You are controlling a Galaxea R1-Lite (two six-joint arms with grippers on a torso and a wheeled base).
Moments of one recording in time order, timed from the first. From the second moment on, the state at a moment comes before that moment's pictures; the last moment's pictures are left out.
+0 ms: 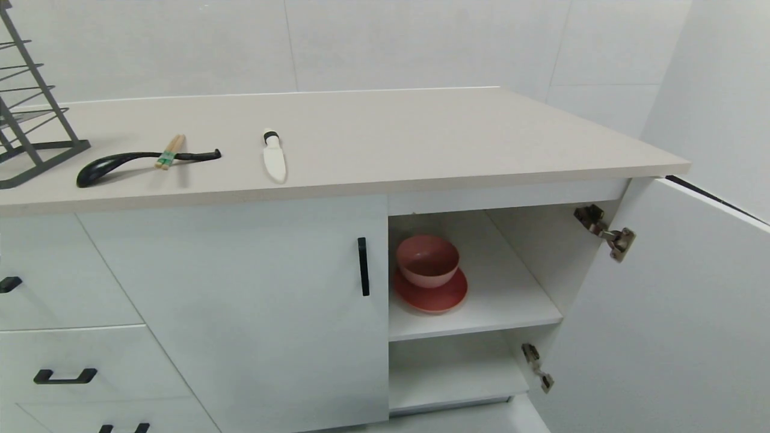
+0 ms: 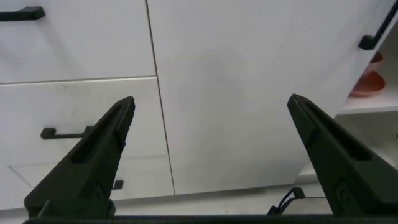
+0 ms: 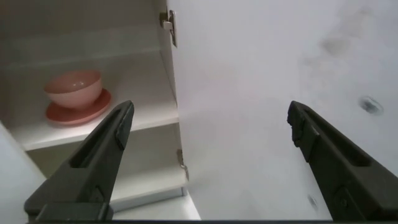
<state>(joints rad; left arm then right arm) 0.00 0.00 0.00 0.00 0.00 0.00 0.00 0.01 -0.02 -0.02 -0.13 0.02</state>
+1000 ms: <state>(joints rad) 0.00 0.00 0.00 0.00 0.00 -0.01 0.00 0.01 0.00 0.01 0.00 0.01</state>
